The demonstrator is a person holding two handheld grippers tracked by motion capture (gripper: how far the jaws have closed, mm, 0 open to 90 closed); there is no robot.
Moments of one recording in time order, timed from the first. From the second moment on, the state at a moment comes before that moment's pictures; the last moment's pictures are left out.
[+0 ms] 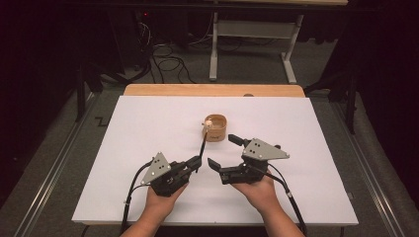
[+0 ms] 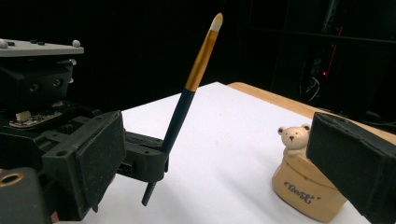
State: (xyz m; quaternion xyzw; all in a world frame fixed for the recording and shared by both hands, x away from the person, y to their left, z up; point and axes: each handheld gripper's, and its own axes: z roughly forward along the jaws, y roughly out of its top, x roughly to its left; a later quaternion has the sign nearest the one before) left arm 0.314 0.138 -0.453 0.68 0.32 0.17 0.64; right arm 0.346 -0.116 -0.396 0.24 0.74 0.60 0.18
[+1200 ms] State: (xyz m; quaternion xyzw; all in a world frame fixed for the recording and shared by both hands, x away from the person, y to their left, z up) left arm 0.306 0.124 -0.459 0.69 0.30 0.15 0.64; right arm 0.343 -0.115 -0.404 0.27 0.73 0.62 0.14
